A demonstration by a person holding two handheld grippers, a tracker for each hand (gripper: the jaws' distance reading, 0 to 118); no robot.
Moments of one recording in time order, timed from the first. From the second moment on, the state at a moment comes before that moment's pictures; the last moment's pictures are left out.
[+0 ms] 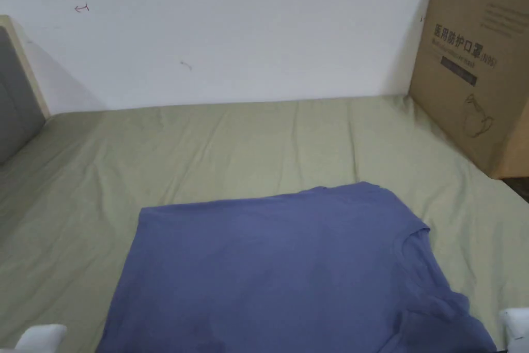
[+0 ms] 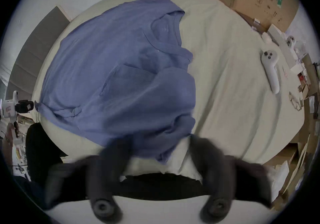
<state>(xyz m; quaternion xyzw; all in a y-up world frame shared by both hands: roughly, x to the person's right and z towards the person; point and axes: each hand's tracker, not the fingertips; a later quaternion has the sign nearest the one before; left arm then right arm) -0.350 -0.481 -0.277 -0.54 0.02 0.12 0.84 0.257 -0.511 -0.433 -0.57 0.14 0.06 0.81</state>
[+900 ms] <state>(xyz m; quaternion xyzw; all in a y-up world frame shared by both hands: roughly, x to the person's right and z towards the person) -0.337 -0.467 -0.298 -0.49 0.11 0.11 0.86 0.211 -0.419 -0.413 -0.41 0.17 -0.10 0.89</state>
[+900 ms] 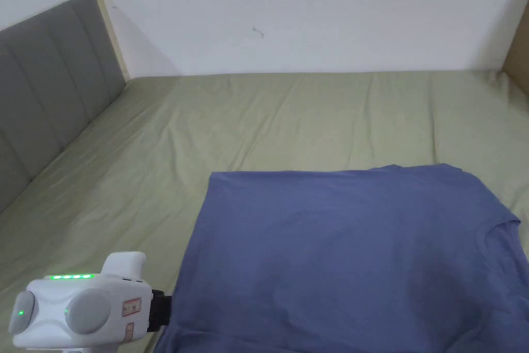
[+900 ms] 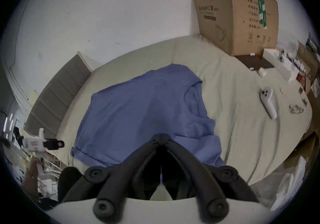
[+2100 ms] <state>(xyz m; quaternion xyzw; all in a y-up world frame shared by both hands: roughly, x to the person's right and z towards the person) -0.301 -0.455 -0.257 -0.45 0.08 0.13 0.88 0.257 -0.525 -0.425 -0.60 0.14 0.03 0.78</state>
